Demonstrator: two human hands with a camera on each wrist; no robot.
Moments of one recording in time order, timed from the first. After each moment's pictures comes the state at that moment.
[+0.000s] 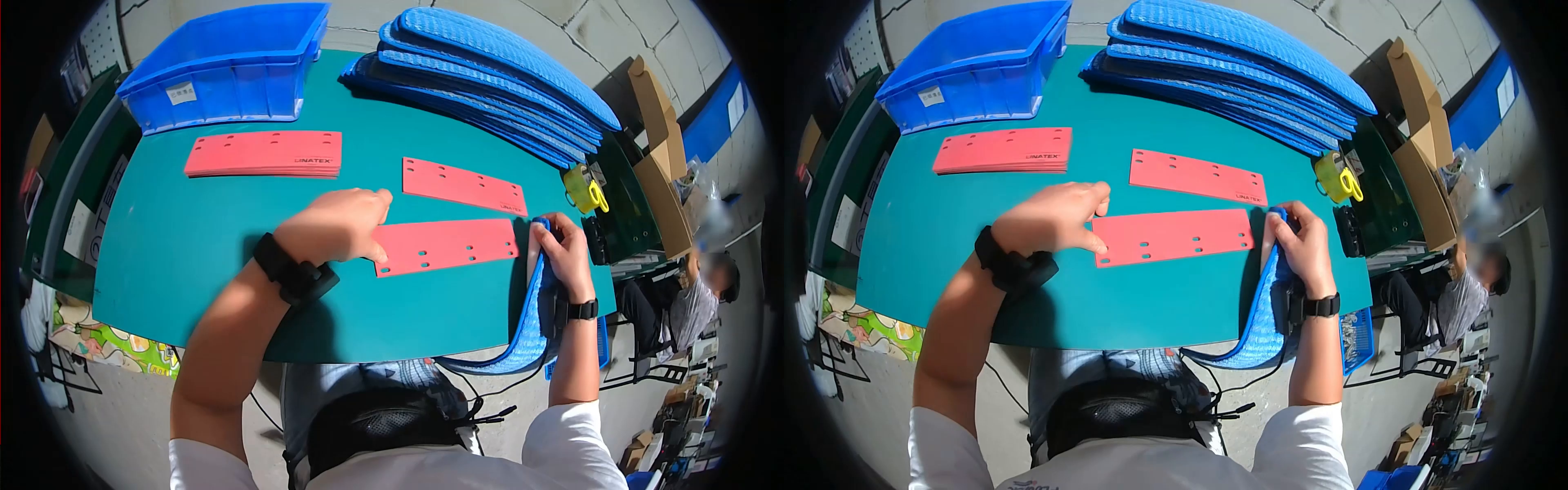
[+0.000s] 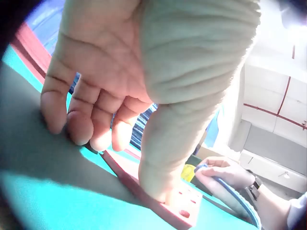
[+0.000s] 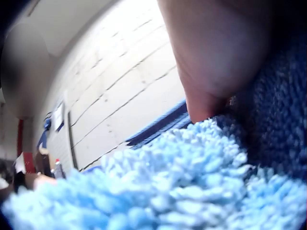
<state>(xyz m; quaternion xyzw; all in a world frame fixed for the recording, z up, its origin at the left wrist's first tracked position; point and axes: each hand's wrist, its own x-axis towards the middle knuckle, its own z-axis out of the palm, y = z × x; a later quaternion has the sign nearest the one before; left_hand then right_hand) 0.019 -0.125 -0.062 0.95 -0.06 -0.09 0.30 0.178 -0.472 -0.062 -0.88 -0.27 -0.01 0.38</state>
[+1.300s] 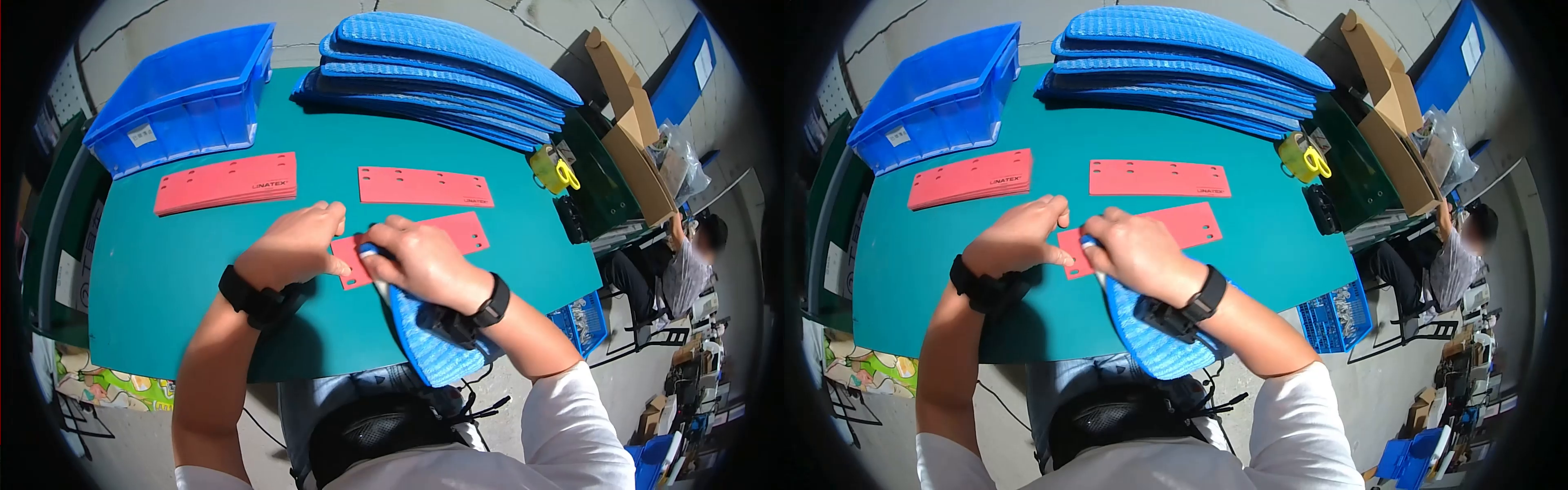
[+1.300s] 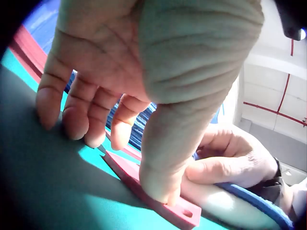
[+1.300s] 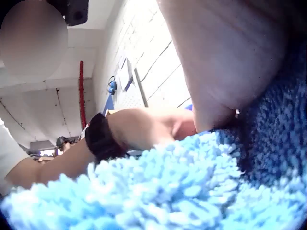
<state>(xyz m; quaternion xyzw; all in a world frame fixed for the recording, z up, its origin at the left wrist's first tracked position) 0.015 -0.132 -0.058 0.95 -0.02 -0.08 0.30 0.089 -0.334 -0.064 -0.82 -0.53 0.01 0.22</state>
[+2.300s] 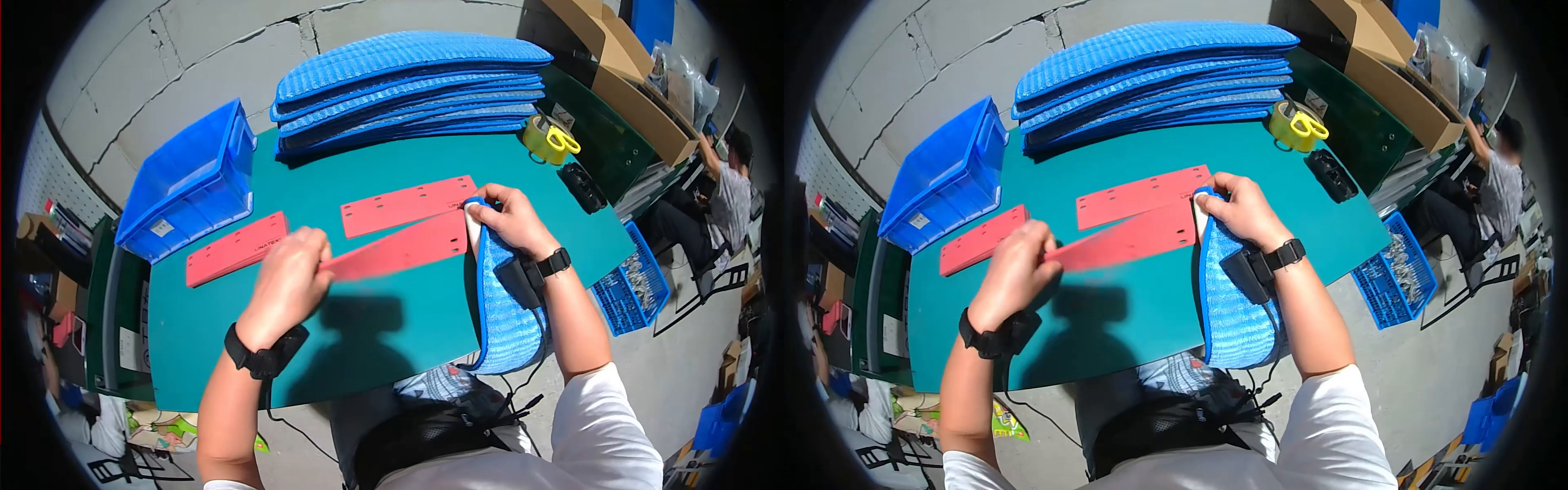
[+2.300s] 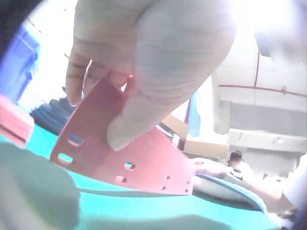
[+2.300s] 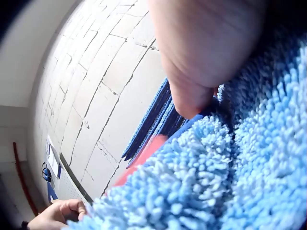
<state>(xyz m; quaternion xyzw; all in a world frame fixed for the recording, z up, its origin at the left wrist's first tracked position) 0.015 -0.161 -0.026 0.97 -0.05 0.07 0.21 0.195 -0.462 -0.082 -0.83 -0.25 0.07 0.49</state>
